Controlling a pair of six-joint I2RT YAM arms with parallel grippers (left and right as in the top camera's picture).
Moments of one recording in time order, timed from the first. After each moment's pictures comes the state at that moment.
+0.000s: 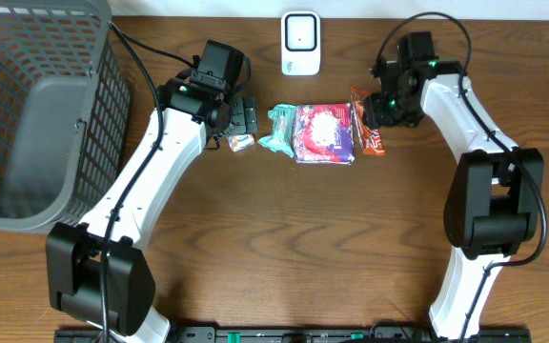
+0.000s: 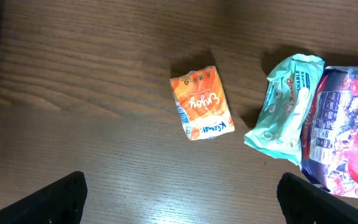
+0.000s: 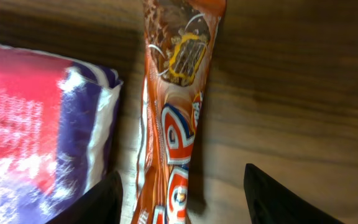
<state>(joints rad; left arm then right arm) -0.34 1.75 1.51 -0.92 -0.14 -0.42 0.10 2.12 1.65 -0.84 -0.16 -0.08</state>
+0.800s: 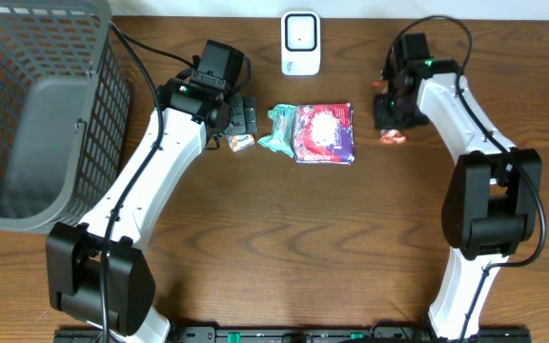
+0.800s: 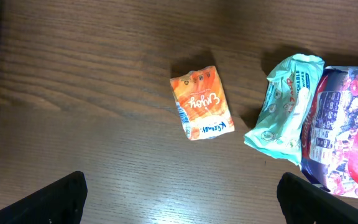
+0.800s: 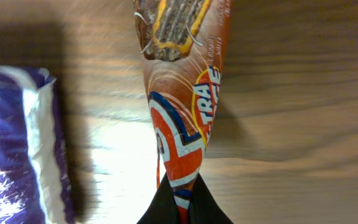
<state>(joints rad) -0.34 1.75 1.51 -0.92 -0.14 -0.42 0.12 2.12 1.70 -0.94 0.04 0.11</state>
